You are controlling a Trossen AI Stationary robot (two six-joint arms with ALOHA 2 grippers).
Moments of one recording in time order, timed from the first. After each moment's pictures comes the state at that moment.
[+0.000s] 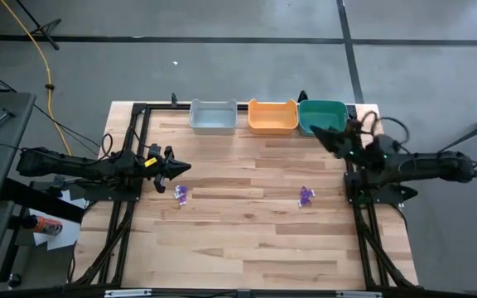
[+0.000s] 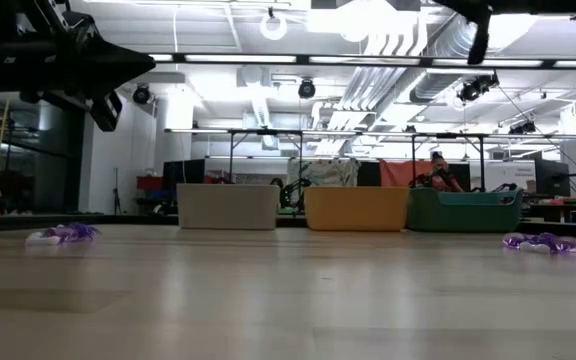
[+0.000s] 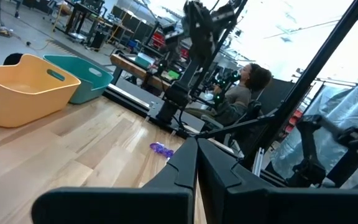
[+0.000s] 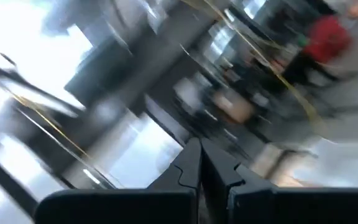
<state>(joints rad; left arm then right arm) -0.02 0.47 0.01 0.56 -0.08 -0.49 -0.04 0.58 0.45 0.39 0.35 0.73</state>
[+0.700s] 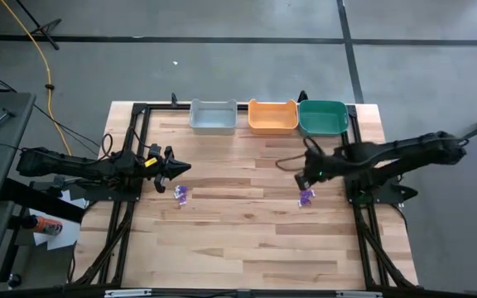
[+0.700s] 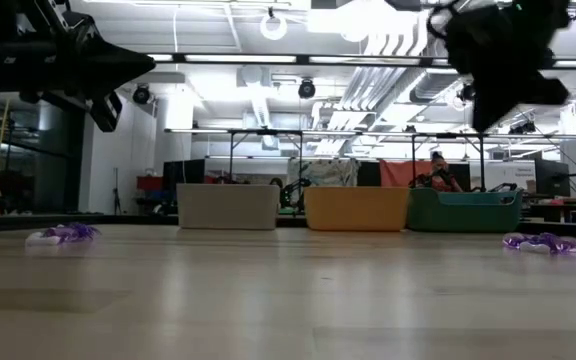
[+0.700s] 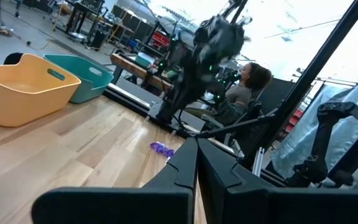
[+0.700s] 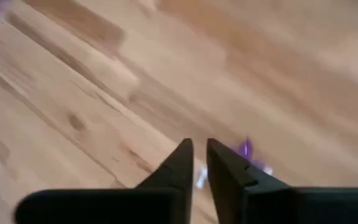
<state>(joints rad) -0.02 0.47 0.01 0.56 -0.08 -0.49 0.13 1.08 0.83 -0.89 0.16 1.17</state>
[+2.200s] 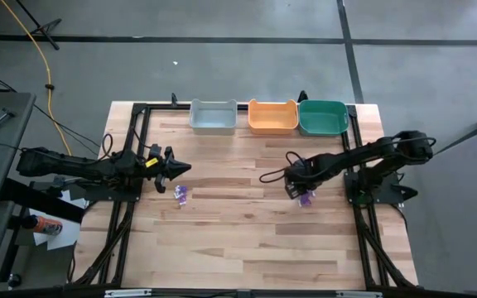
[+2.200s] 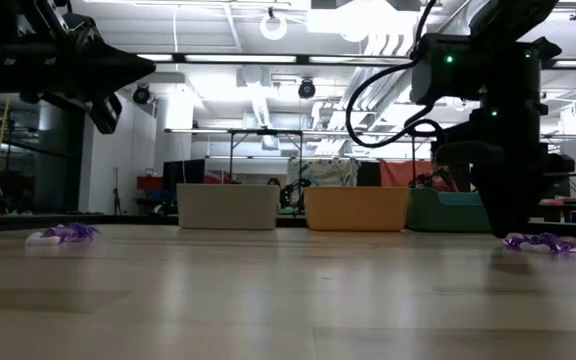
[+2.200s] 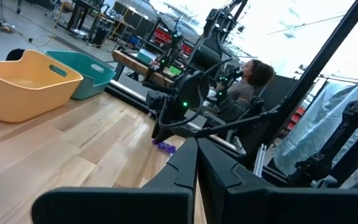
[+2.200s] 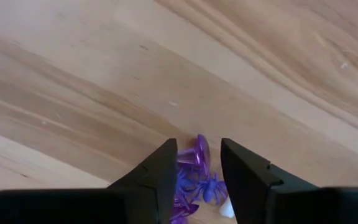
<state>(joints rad) -0.02 0.47 0.01 0.54 -0.08 -0.49 0.04 1.48 0.73 -0.76 0.06 1.12</state>
